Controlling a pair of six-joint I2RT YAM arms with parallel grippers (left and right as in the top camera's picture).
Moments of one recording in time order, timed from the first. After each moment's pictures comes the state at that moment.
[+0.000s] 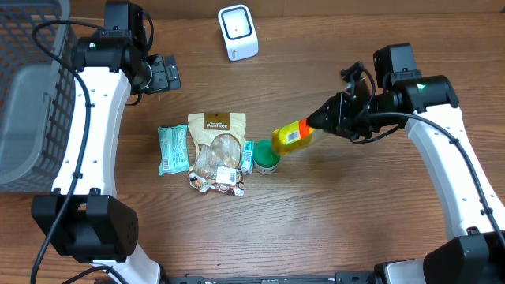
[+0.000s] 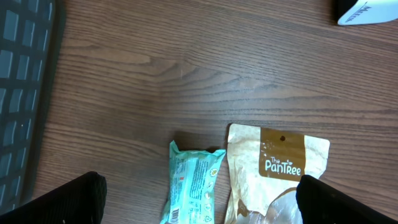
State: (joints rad) left arm -0.03 1.83 1.83 -1.17 -0.06 -0.26; right arm 0.13 1.58 1.44 -1.14 -0.72 0.26
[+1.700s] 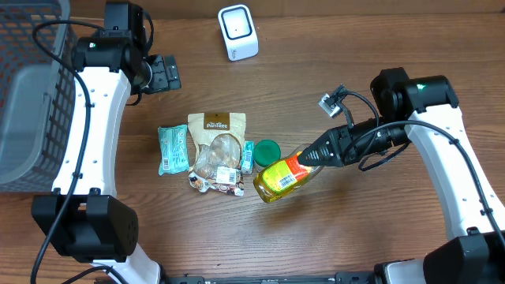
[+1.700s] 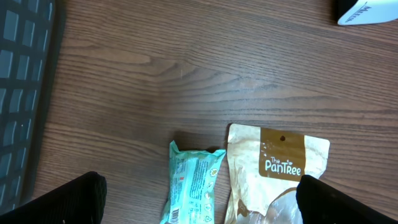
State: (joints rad) left arm -0.03 1.83 1.83 -1.17 -0.06 -0.26; right arm 0.13 1.58 1.44 -1.61 -1.12 -0.53
